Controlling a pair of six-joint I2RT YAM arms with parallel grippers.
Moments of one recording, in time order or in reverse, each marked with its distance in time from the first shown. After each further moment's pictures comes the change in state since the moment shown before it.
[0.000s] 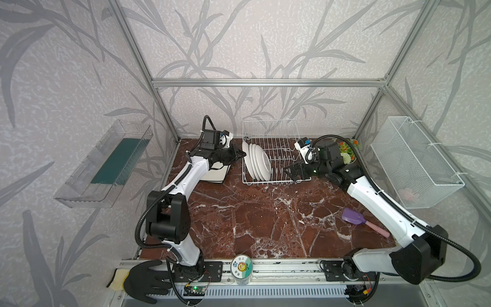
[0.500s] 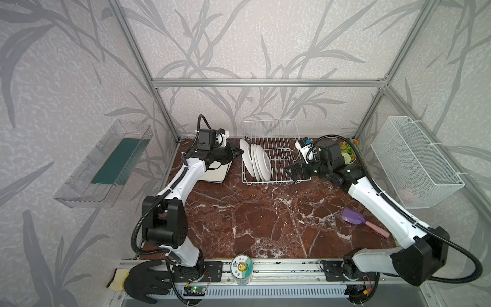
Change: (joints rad) left arm 0.026 -0.055 -0.019 0.026 0.011 -0.042; right arm 0.000 -0.008 0.000 0.000 0.000 0.008
